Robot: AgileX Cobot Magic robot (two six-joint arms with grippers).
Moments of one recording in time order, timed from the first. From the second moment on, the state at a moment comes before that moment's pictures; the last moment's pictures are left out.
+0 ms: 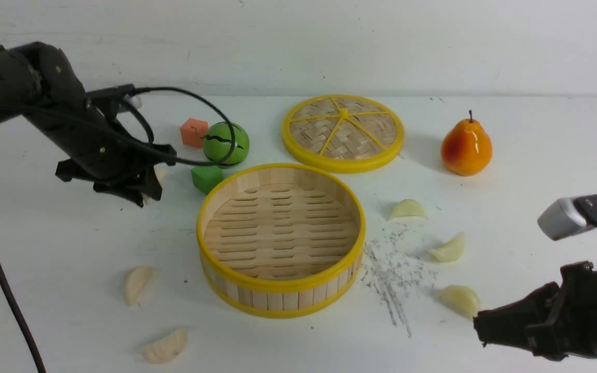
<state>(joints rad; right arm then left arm) 0.06 1.19 -0.63 1.04 0.82 -0.96 -0.05 1.99 -1.61 -0.30 0.86 0.08</state>
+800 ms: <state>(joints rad) 0.06 1.19 -0.63 1.06 0.81 -0.96 -0.36 2.16 -1.83 -0.14 0.89 -0.32</state>
